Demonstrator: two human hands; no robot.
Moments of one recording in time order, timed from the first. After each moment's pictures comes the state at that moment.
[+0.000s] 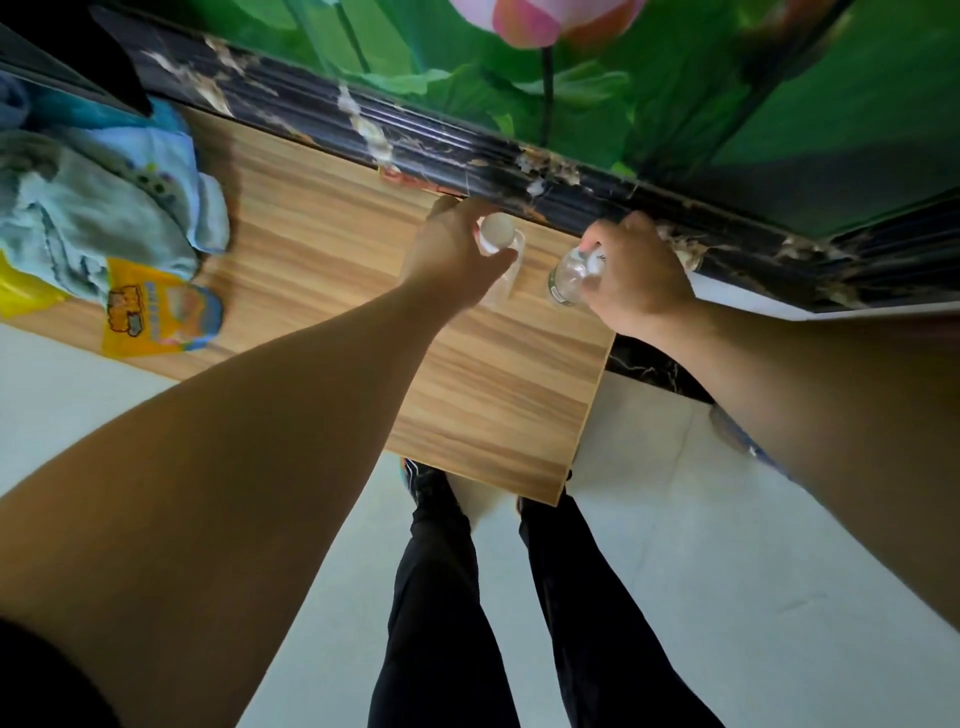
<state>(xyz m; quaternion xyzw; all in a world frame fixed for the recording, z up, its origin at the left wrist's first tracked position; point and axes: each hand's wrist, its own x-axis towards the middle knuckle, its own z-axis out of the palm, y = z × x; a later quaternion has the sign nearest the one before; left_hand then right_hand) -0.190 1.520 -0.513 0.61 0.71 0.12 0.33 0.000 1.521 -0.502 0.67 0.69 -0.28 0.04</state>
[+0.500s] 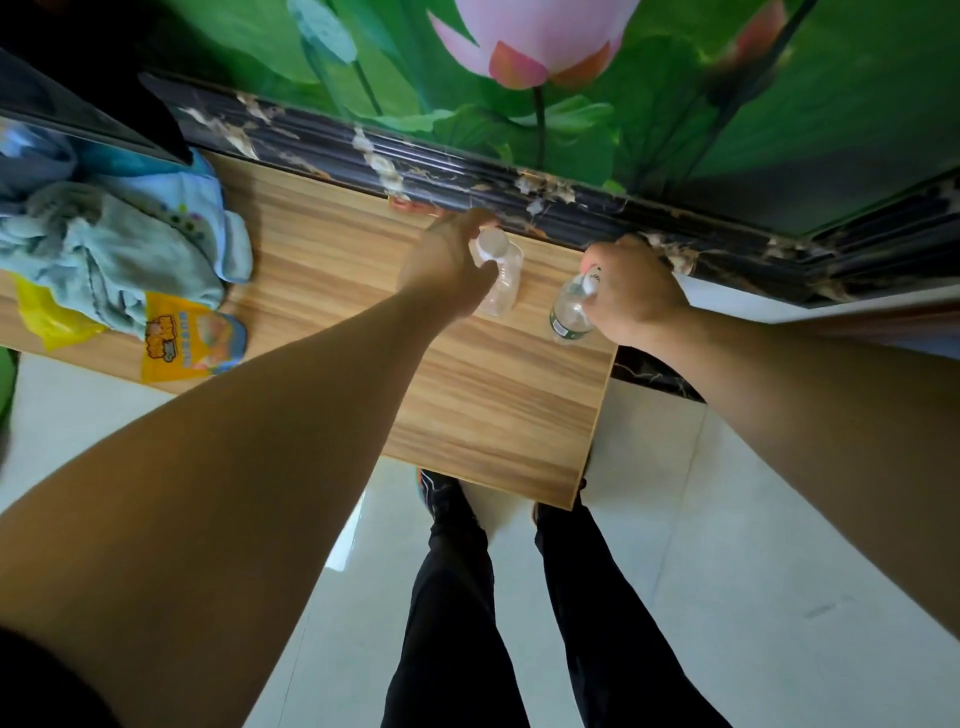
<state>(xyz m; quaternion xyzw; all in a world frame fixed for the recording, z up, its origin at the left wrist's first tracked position) -0.203 1.521 -0.487 0.63 0.69 0.08 0.34 -0.009 1.511 -0.477 0.68 0.67 -0.30 0.06</state>
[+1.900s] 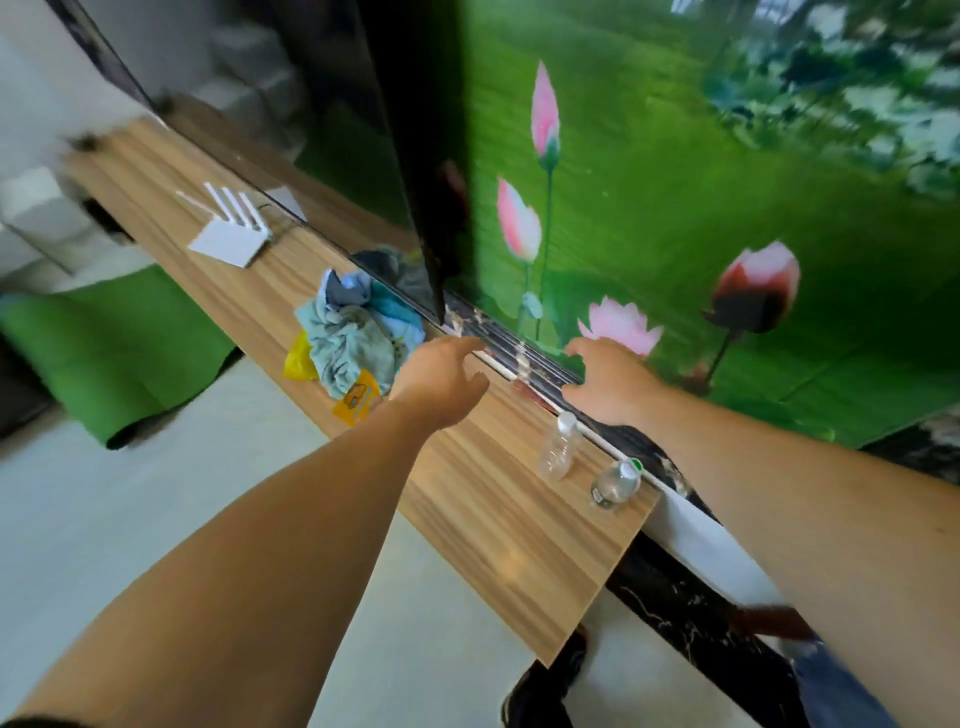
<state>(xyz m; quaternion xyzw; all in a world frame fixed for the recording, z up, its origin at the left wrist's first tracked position) -0.267 1.403 -0.259 0.53 0.81 0.16 0.20 -0.077 1.500 -0.248 0.47 0.84 -0.27 0.04</state>
